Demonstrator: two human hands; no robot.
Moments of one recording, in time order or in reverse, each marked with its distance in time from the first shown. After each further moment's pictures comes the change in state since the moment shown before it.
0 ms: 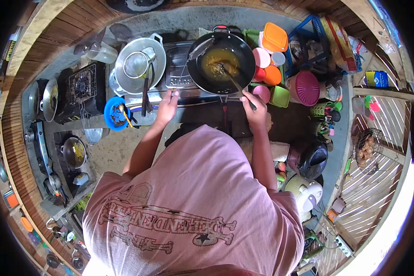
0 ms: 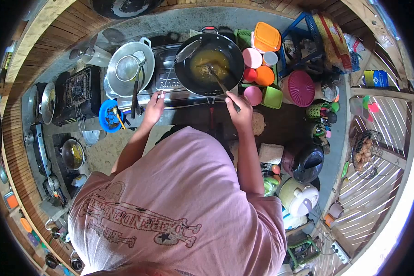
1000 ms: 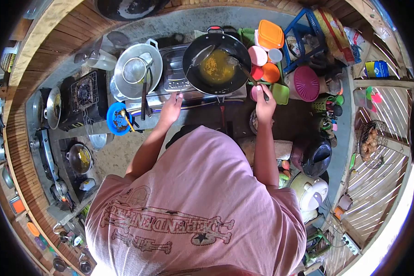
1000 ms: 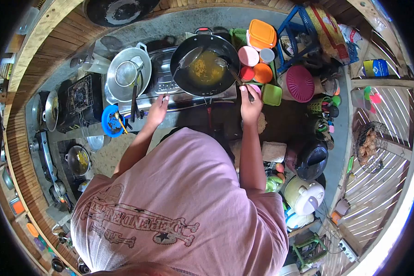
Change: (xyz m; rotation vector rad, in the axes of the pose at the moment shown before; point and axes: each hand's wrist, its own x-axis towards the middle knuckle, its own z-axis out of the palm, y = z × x) left_hand -0.004 0.033 0.016 0.347 -0.017 0.012; right_hand 0.005 0.045 -0.006 0.241 0.387 0.416
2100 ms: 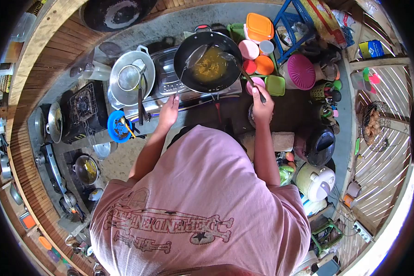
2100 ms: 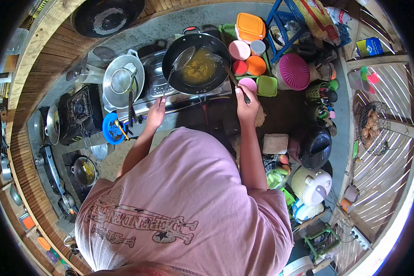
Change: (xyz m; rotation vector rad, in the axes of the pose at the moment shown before) left_hand 0.002 -0.013 0.017 -0.061 0.047 0.158; right_hand -0.025 -0.001 -0.022 0.033 0.020 -0.045
